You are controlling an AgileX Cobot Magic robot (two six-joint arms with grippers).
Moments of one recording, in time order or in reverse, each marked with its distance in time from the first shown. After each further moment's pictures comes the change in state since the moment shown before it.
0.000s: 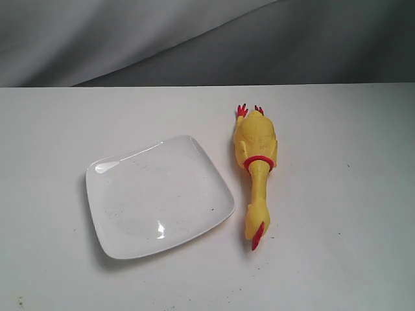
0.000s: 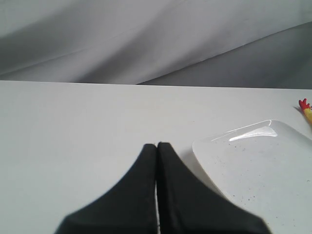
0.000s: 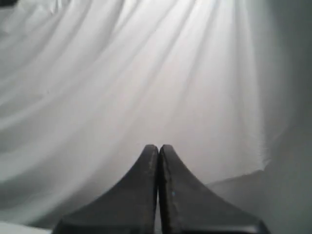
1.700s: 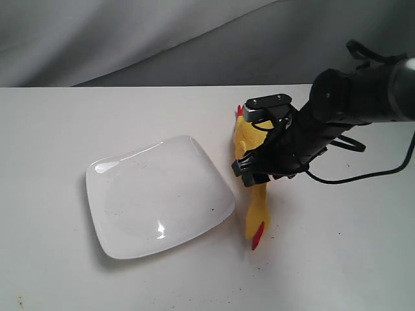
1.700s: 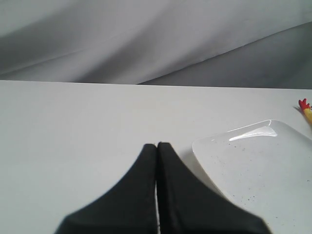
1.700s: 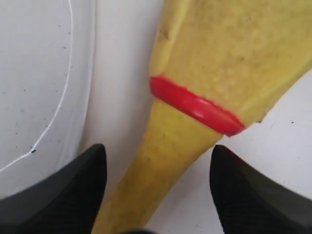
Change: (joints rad) left arm 0.000 0.000 0.000 0.000 0.000 0.000; right arm 0.466 1.443 -0.634 1.480 0.934 -1.555
